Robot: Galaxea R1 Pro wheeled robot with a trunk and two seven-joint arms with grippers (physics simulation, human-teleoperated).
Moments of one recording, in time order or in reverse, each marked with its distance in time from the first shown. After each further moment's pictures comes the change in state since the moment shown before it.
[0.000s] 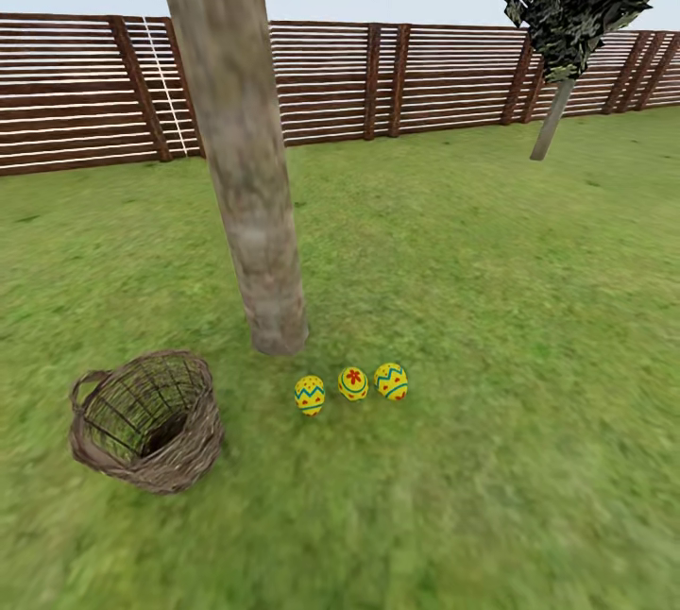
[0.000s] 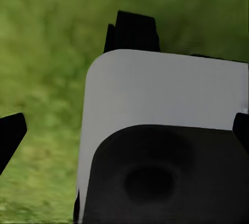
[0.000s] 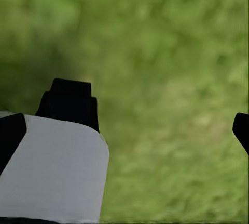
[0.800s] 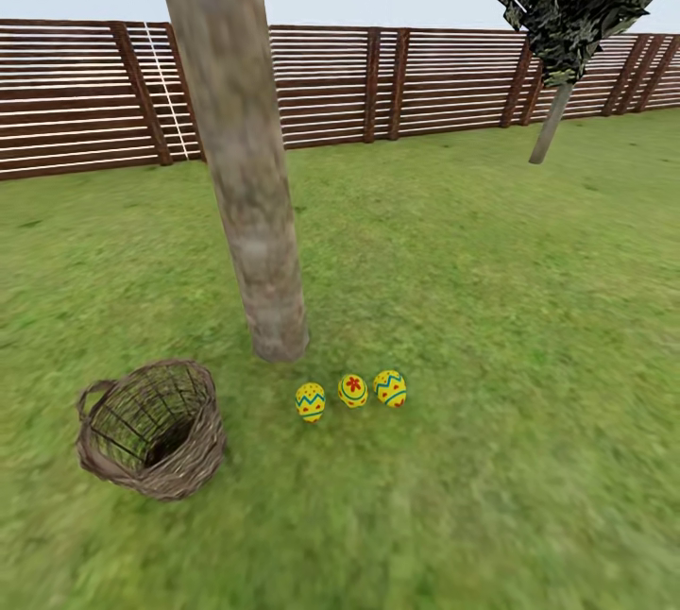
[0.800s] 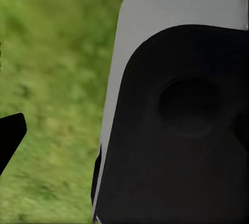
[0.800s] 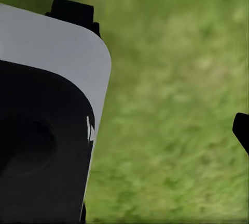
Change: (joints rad) left arm -0.001 -0.150 -0.104 0.386 0.003 -0.323 -0.012; right arm 0.092 -0.004 0.000 0.029 -0.001 -0.001 0.002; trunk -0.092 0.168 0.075
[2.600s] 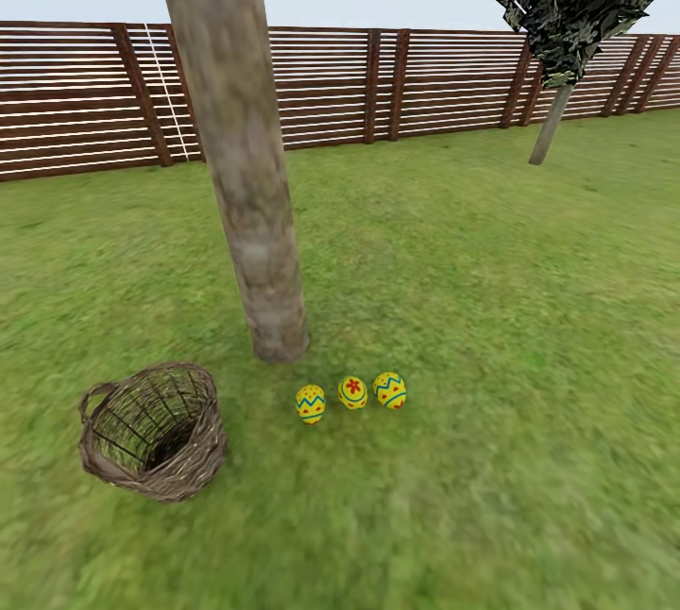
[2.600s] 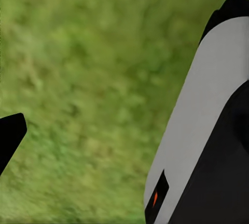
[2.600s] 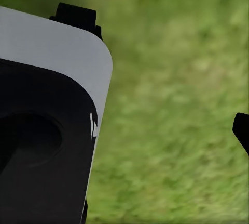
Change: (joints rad) left arm 0.001 0.030 0.000 0.128 0.006 -0.210 0.002; right arm 0.001 0.002 0.000 -0.008 0.003 -0.002 0.000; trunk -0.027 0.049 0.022
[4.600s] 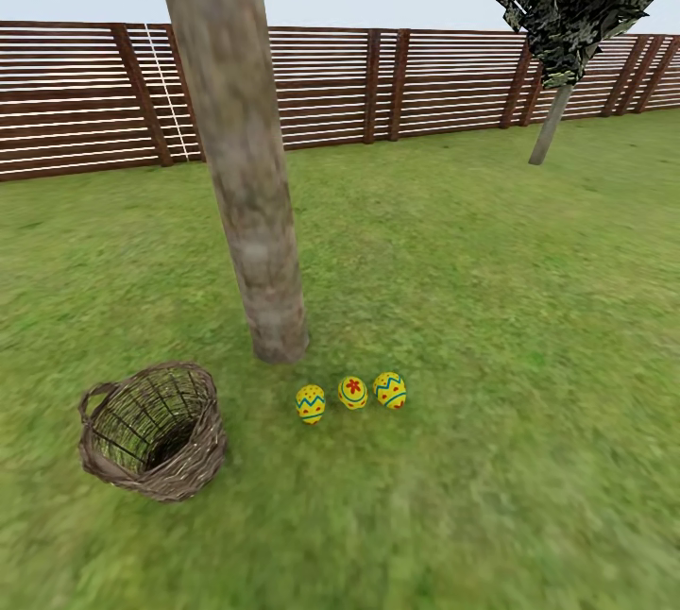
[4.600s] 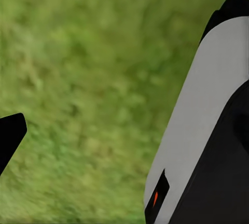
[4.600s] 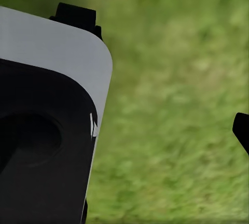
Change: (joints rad) left arm 0.000 0.000 0.000 0.000 0.001 0.000 0.000; right arm 0.000 0.000 0.000 0.000 0.000 0.000 0.000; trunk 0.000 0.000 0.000
